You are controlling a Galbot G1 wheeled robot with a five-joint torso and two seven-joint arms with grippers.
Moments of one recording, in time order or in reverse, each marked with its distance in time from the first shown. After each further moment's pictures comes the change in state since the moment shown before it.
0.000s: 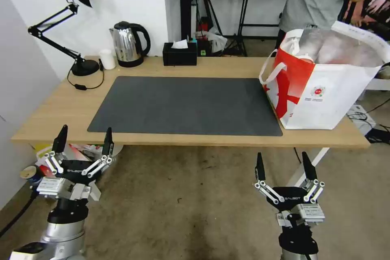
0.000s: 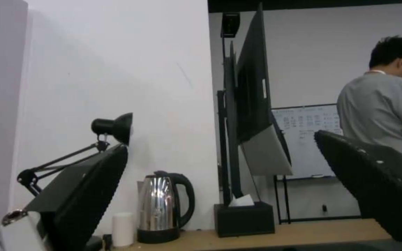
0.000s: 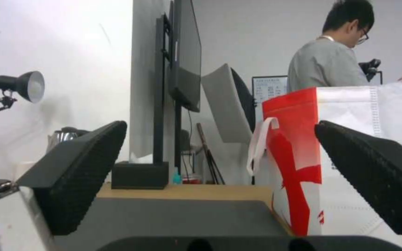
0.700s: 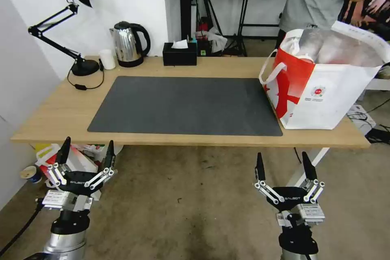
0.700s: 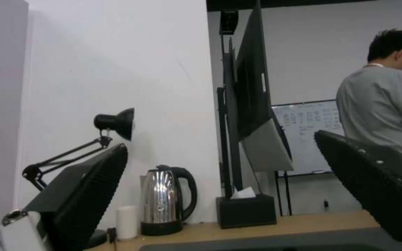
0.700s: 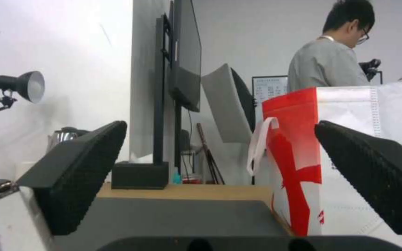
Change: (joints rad) left arm 0.011 -0.009 -0.008 0.063 -0.007 -0.073 0.040; right arm 0.000 0.000 0.000 0.000 0.000 0.000 0.000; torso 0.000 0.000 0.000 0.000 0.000
